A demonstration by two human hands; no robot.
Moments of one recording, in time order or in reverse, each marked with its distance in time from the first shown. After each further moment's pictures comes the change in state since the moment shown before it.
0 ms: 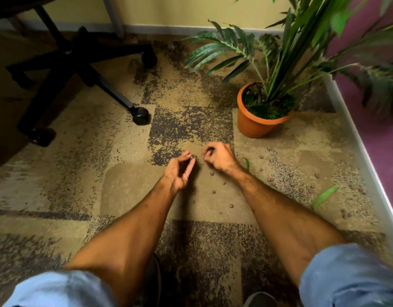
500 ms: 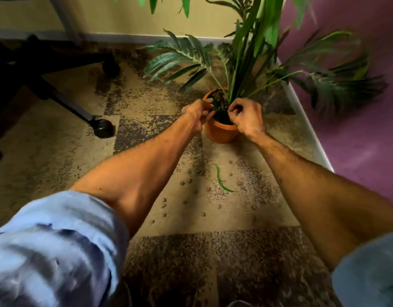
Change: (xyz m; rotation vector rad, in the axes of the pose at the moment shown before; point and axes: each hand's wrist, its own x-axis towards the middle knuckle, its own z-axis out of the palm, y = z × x) left_hand 0.013 -0.005 0.240 0.486 -0.241 0.179; right_hand 0.022 0.041 -0.187 -0.143 0.561 -0.034
